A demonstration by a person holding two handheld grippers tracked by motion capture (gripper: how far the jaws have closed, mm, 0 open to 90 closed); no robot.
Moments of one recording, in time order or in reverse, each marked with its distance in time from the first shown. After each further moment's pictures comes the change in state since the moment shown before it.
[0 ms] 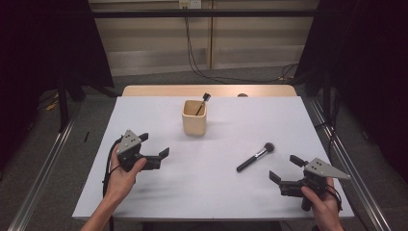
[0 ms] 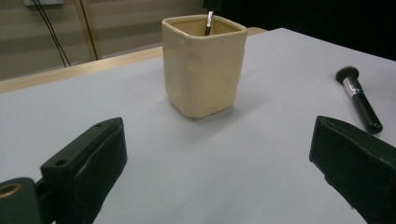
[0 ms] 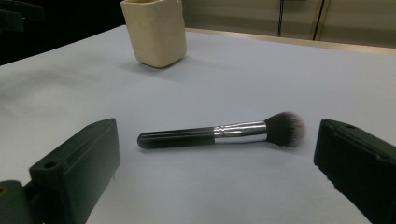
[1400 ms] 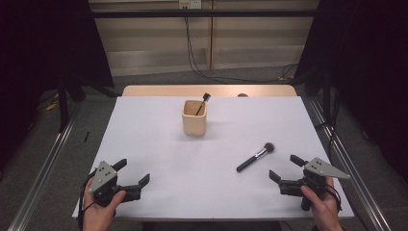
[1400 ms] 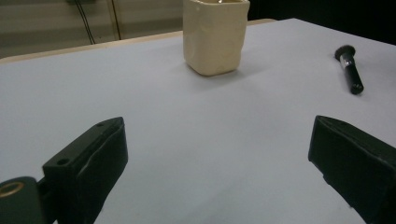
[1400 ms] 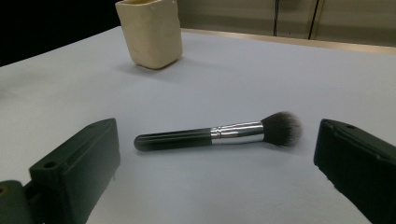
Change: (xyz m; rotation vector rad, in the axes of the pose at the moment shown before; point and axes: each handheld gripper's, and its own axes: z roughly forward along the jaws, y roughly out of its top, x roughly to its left) left arm -0.020 -0.044 -0.082 -0.001 0.090 -0.019; right arm 0.000 0.001 0.001 -0.001 -0.017 0.010
